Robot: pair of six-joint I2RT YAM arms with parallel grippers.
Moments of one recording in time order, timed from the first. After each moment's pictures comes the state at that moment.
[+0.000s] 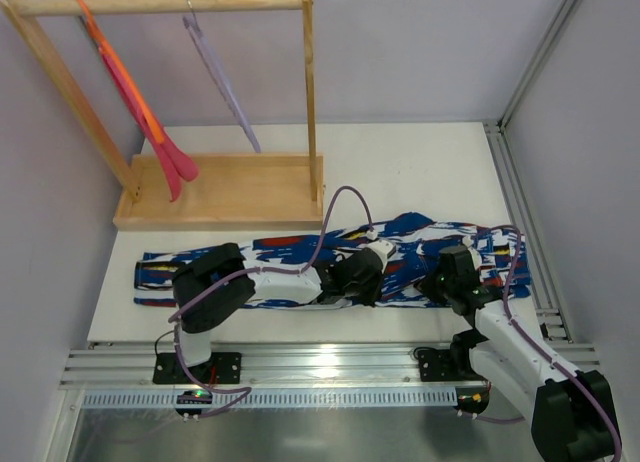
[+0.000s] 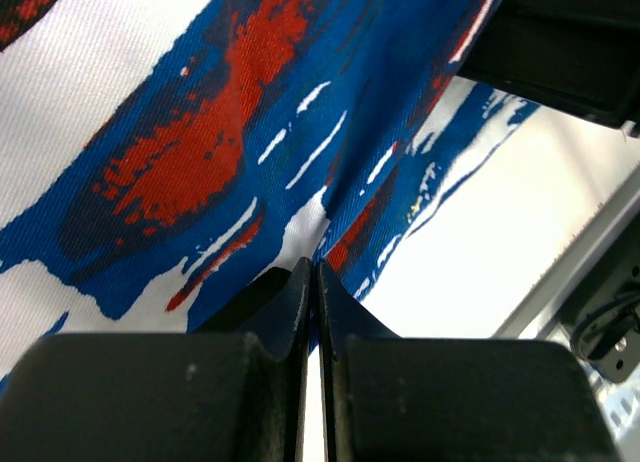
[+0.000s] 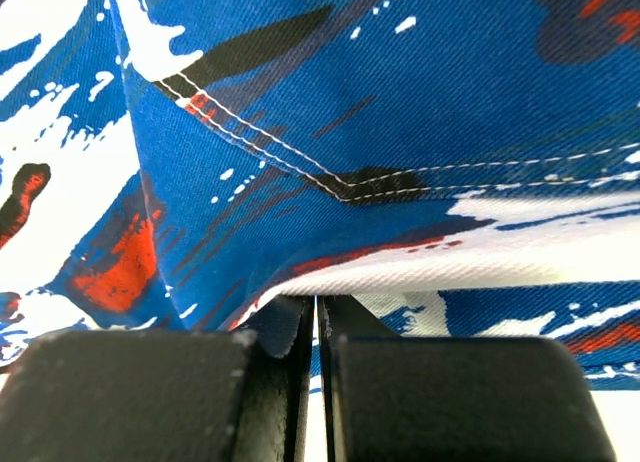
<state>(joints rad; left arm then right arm) -1.17 1.87 1.06 0.05 -0.04 -0.54 0.24 0.81 0.26 -0.36 0.02 0.92</state>
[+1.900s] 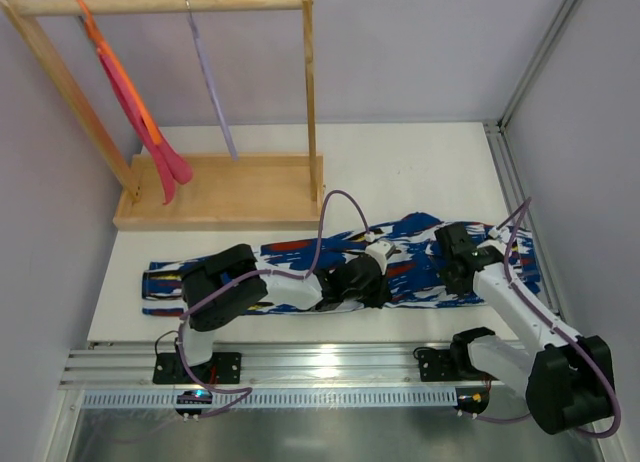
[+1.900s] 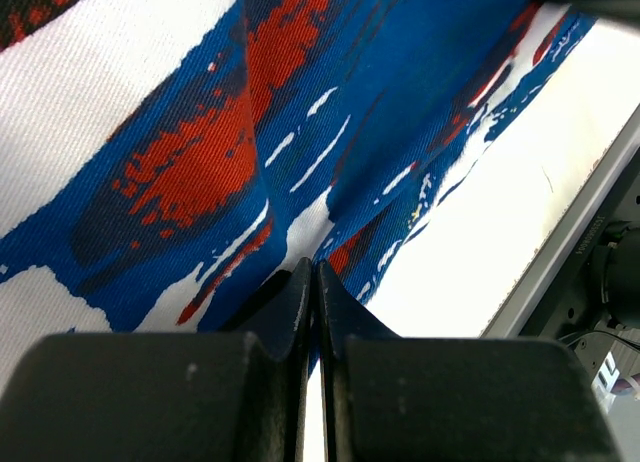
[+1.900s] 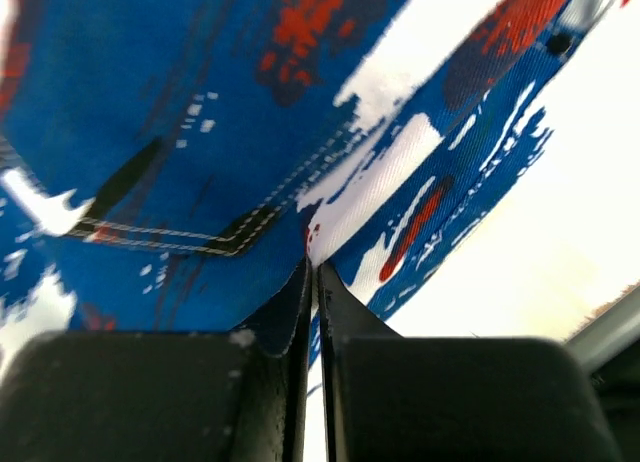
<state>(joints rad) -1.18 1.94 0.98 0.33 -0.04 -0.66 0.24 1.02 0.55 -0.81 0.43 1.17</state>
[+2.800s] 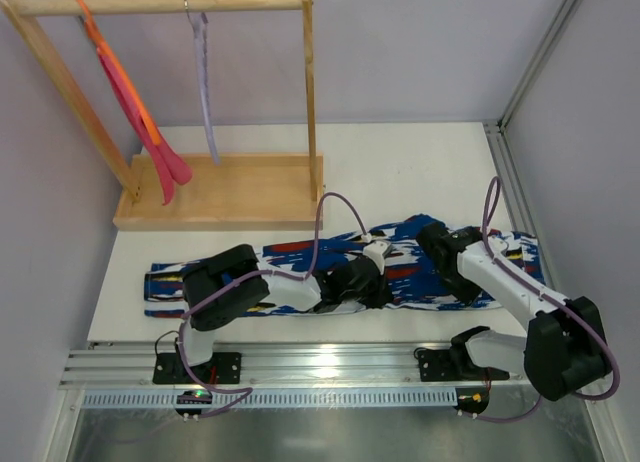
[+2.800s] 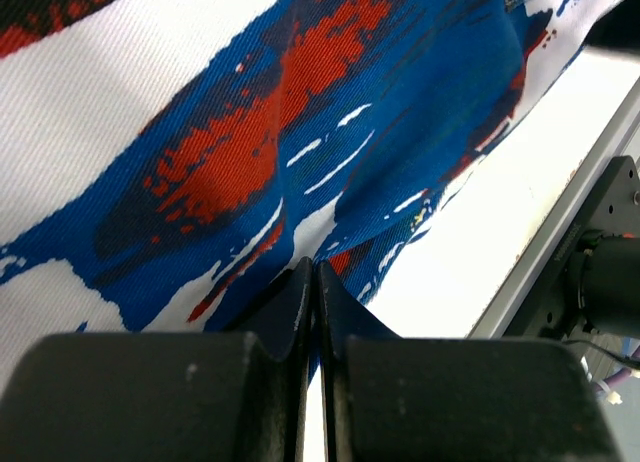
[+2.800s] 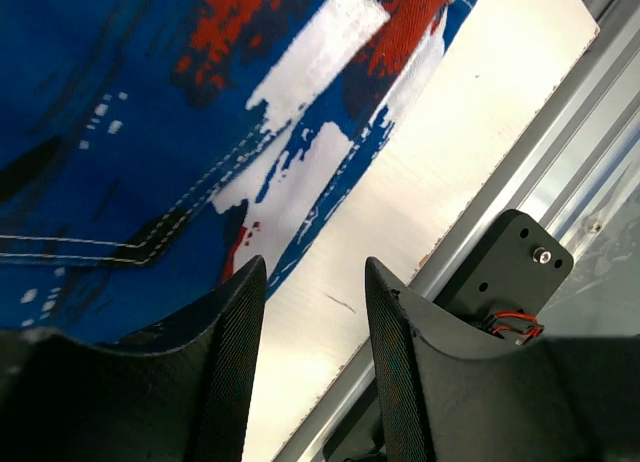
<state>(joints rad) -1.18 1.95 0.96 0.39 -0.03 -0.71 0.38 1.20 0.70 -1.19 0.61 1.26</state>
